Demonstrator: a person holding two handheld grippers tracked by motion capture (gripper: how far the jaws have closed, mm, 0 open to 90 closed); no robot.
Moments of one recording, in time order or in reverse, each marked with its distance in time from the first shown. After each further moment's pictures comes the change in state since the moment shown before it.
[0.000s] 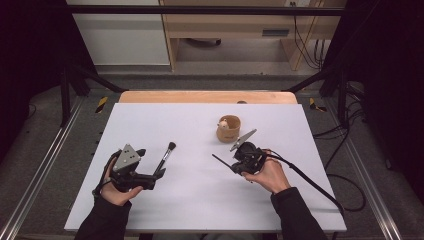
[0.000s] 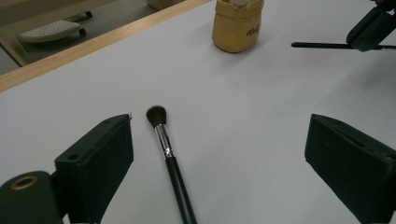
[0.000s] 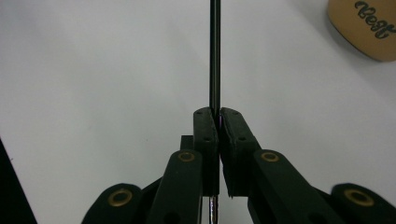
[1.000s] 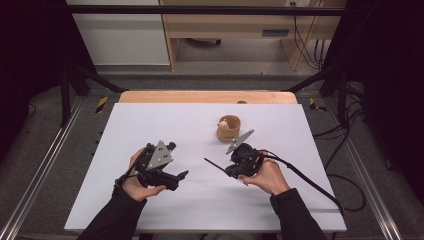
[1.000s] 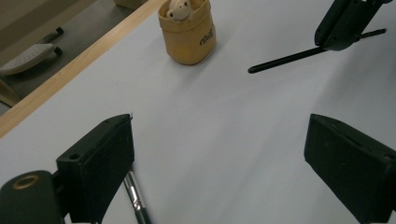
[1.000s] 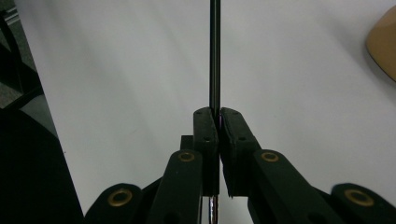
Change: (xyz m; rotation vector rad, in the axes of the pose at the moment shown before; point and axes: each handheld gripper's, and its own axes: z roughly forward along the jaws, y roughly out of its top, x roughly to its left) left arm -0.043 0.047 0.029 0.099 -0.066 0.241; right arm 0.017 0.008 -0.011 -0.038 0.085 -0.080
